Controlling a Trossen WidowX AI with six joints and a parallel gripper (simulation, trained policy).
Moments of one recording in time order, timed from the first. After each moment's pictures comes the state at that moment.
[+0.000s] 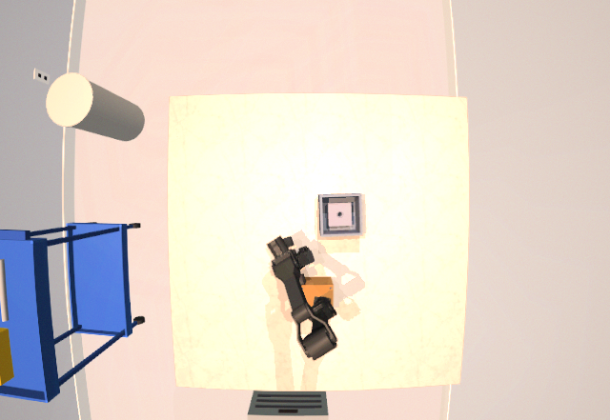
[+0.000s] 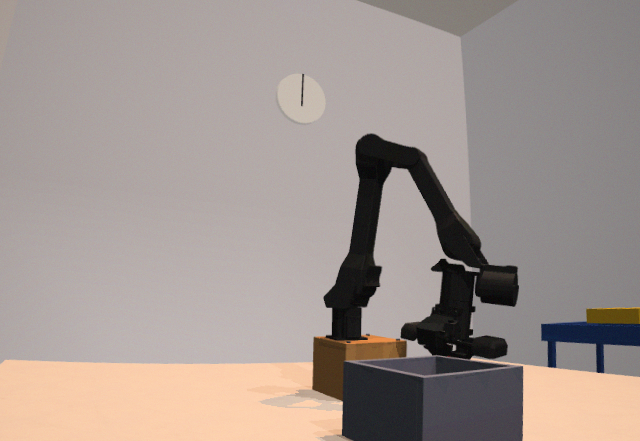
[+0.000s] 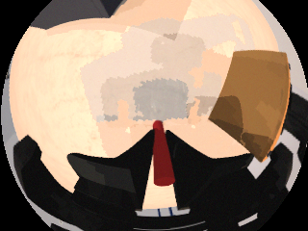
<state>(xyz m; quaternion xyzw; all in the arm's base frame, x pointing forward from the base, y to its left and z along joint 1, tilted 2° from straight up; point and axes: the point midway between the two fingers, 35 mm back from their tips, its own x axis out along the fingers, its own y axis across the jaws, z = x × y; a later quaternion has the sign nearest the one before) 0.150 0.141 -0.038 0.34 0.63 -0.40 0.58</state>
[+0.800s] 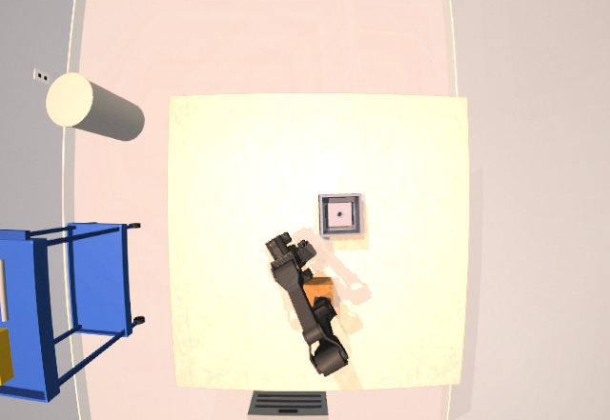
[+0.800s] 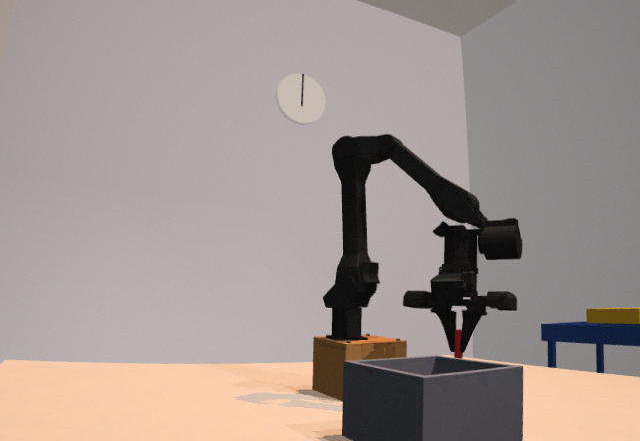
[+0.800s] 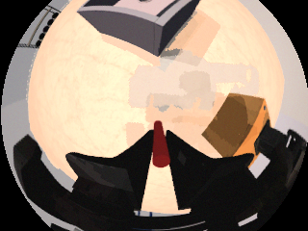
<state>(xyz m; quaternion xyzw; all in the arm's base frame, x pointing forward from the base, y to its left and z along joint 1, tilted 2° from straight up) 0.188 0.134 0.031 0.29 0.60 -0.31 0.67</state>
